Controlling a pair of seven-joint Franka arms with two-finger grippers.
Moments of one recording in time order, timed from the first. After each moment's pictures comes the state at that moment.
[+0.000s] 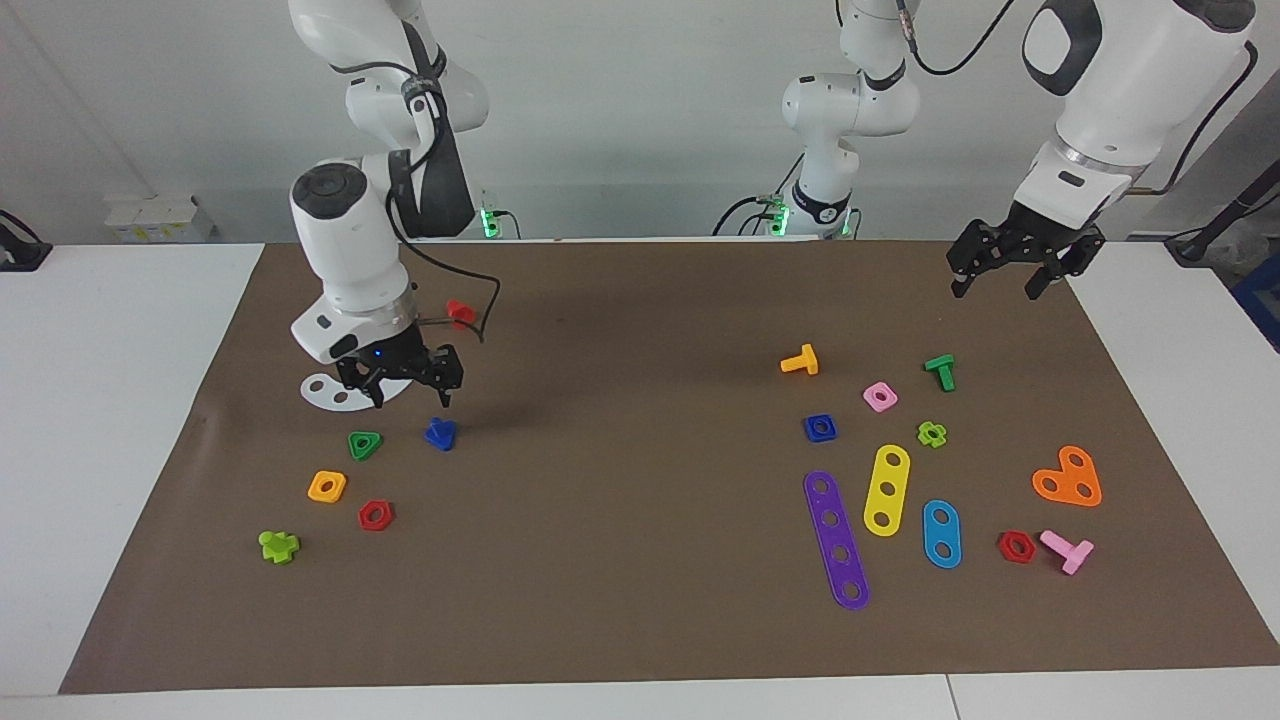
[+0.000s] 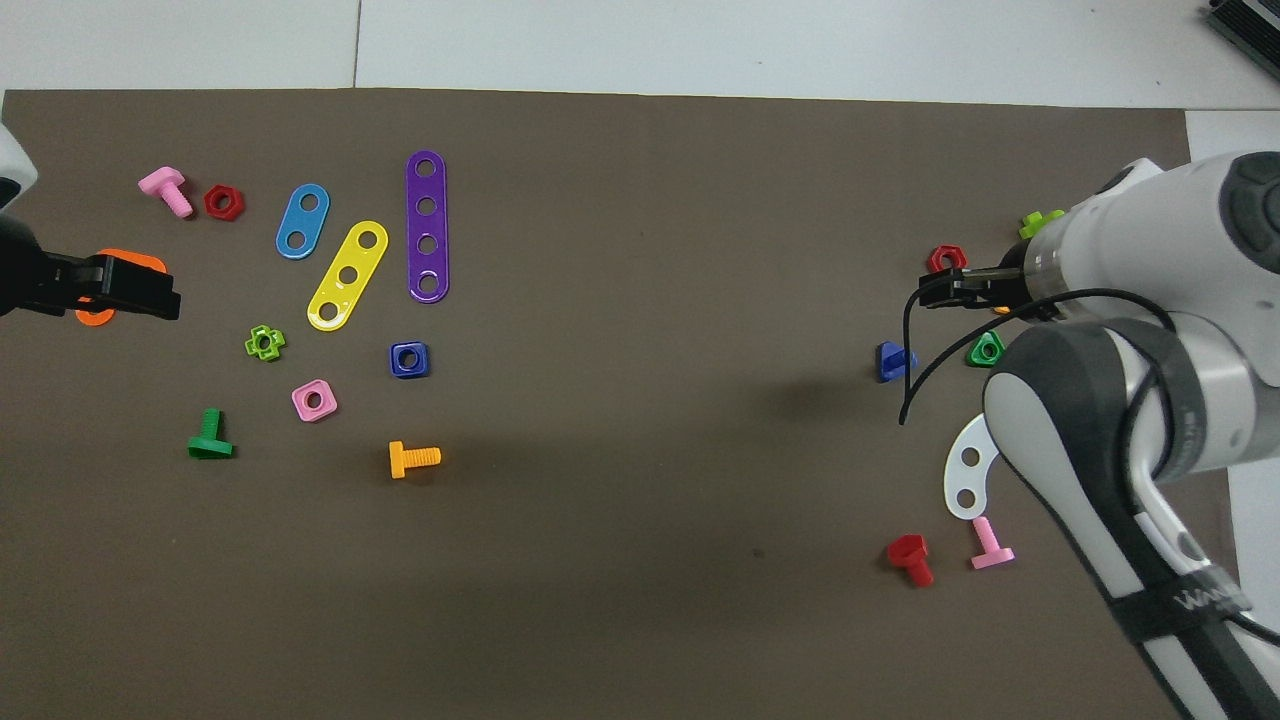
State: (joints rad) left arm -0.14 0.01 0.08 -1.59 -0.02 1.63 0.05; right arm 0.05 0.08 0.06 -1.82 -0.06 2.01 0.17
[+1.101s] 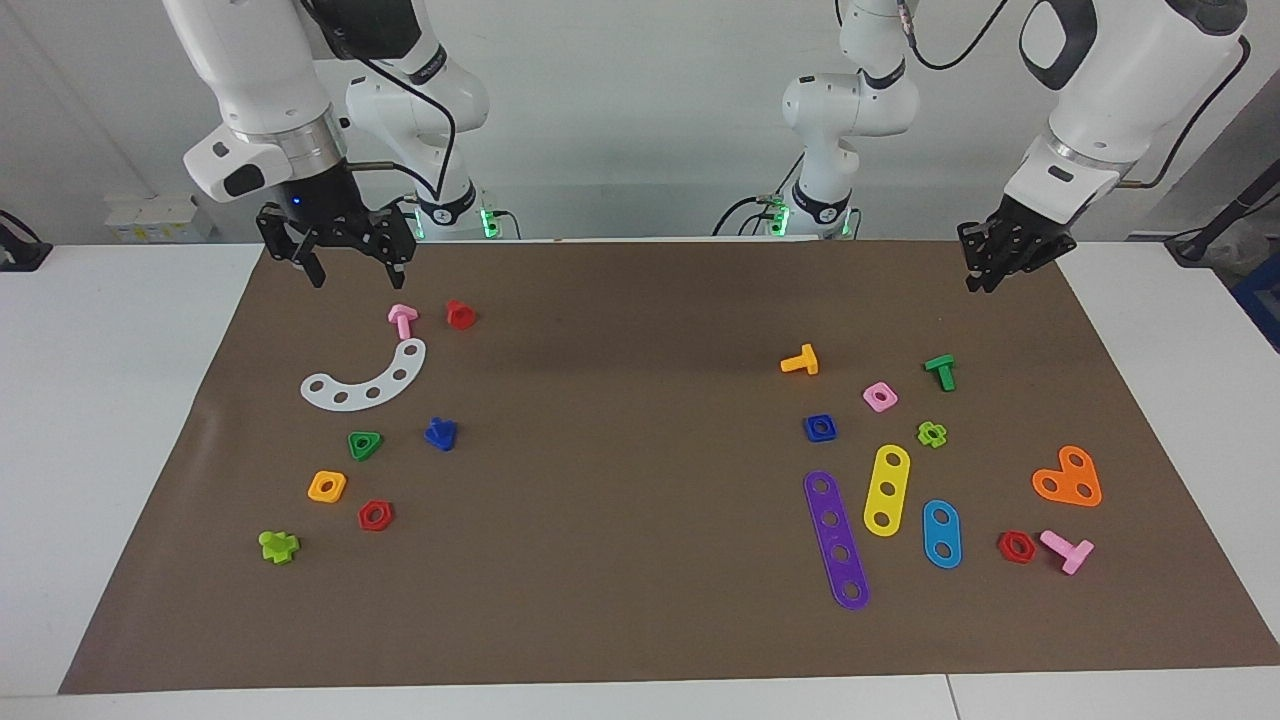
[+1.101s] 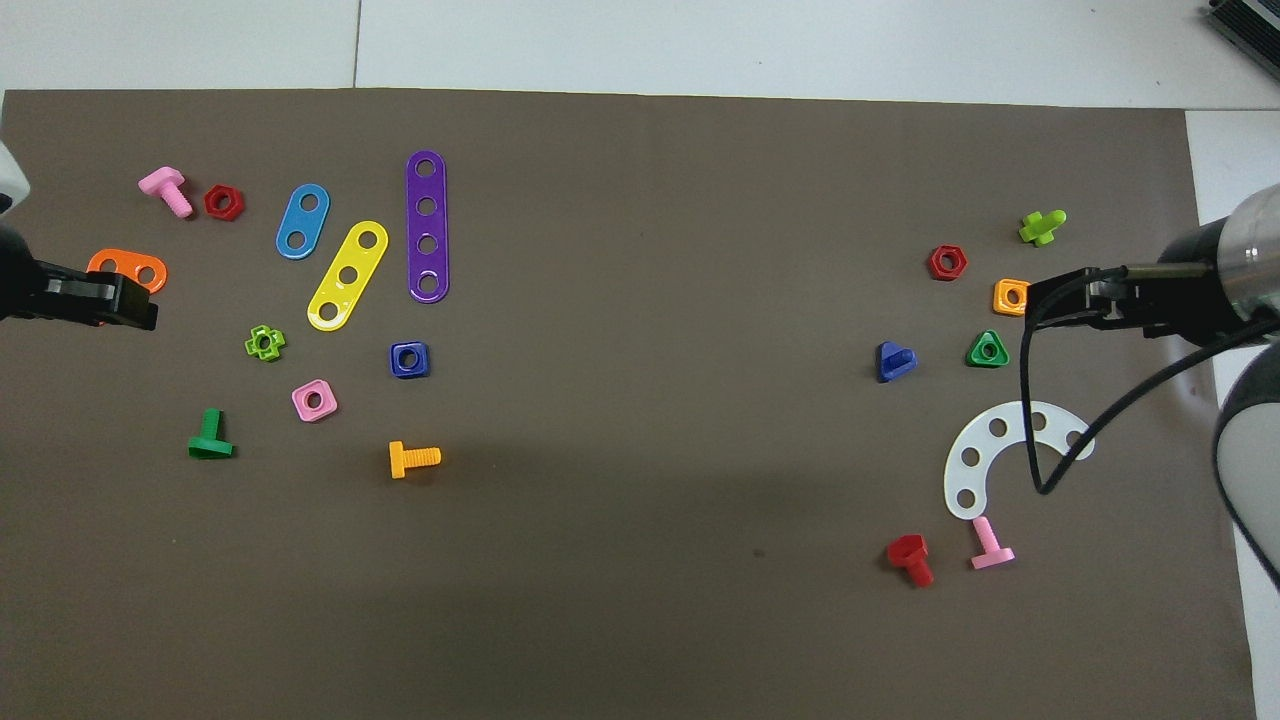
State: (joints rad) left arm -0.14 0.00 0.08 -1.60 -0.02 1.62 0.09; right arm 0.04 -0.01 0.06 -1.56 -0.01 1.57 0.17
